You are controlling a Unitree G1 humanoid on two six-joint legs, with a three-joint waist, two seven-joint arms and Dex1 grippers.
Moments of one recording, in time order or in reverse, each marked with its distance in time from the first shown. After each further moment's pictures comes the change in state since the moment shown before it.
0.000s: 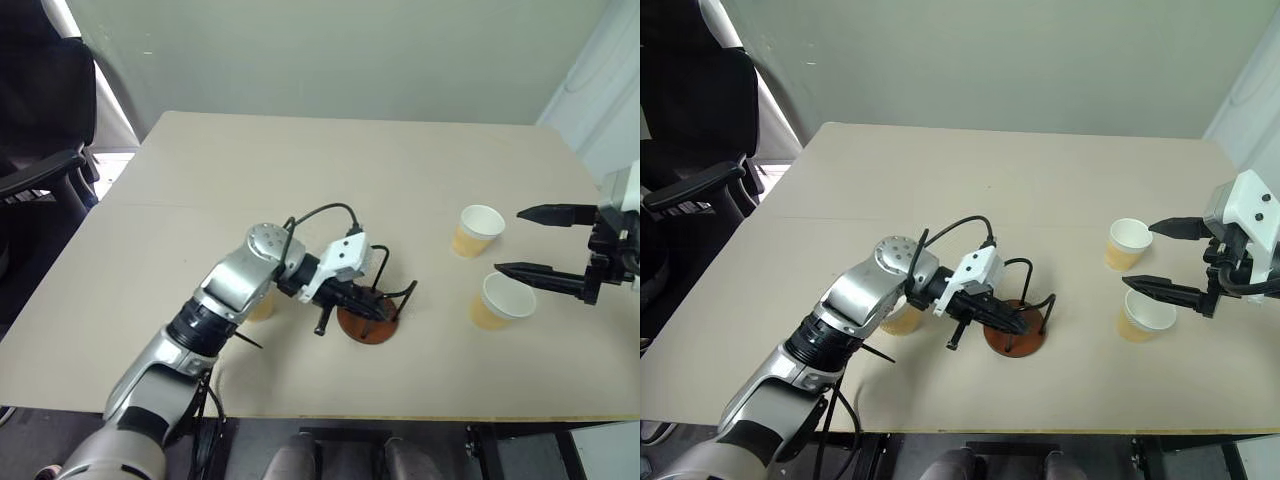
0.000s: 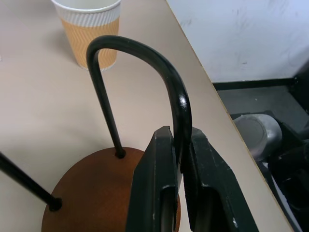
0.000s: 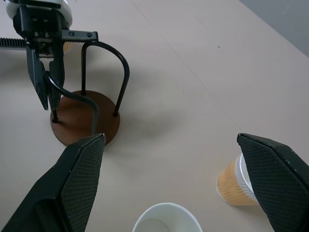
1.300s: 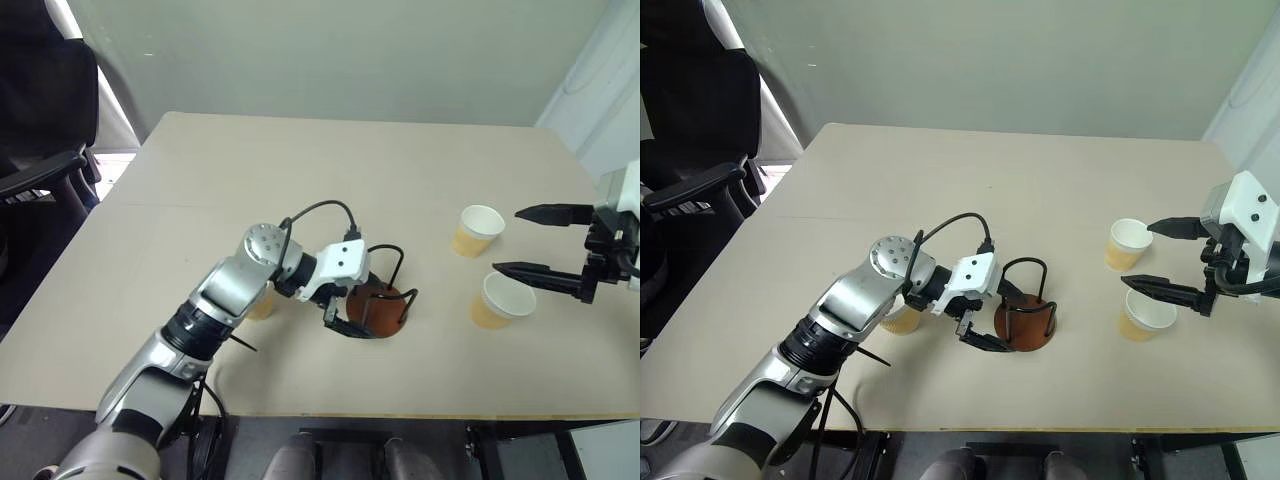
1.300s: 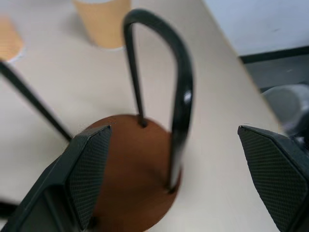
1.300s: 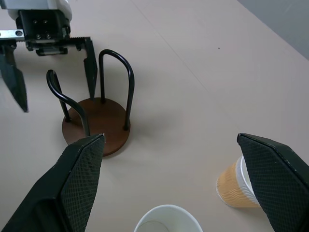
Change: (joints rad) left arm 0.000 0.041 0.002 -0.025 0.098 -0.091 0.054; right arm -0.006 -0.001 0.025 0.018 -0.011 -0.031 -0.007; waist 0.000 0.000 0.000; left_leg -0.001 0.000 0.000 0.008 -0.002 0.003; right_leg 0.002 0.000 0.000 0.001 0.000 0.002
